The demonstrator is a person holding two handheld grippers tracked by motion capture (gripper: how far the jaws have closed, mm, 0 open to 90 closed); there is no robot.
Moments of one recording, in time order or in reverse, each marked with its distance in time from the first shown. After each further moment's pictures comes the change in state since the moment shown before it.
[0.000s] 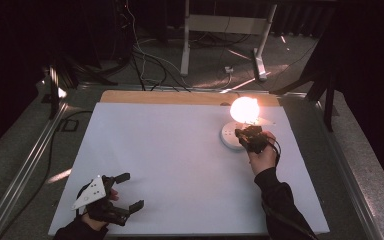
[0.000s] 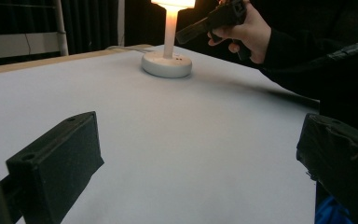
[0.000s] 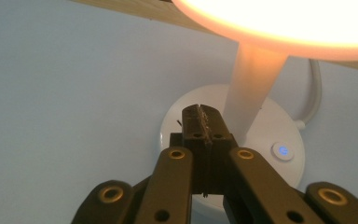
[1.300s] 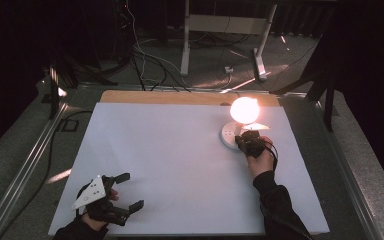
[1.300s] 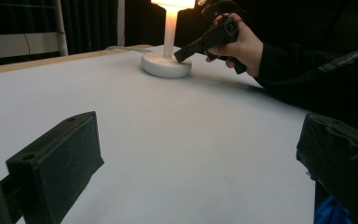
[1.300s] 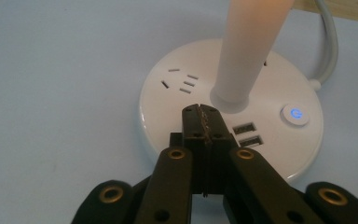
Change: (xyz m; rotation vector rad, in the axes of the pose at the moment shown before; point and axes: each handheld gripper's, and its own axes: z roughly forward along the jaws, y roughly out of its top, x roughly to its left) left arm 0.000 0.000 0.000 -0.001 -0.004 0.003; right arm -0.005 -0.024 0.022 0.069 -0.027 0.009
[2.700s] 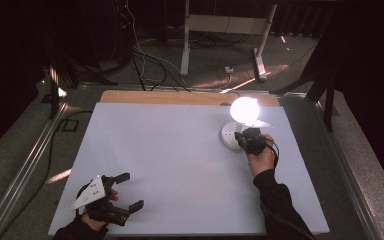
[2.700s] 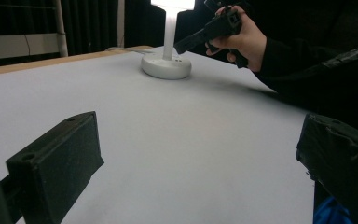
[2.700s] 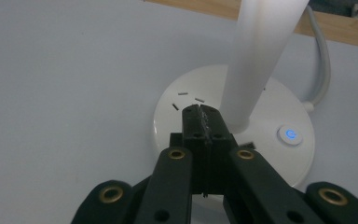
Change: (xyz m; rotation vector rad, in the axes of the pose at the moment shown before) left arm 0.000 0.000 -0.001 -0.002 0.001 -0.002; right arm 0.003 0.012 -0.012 -0.029 0.019 0.011
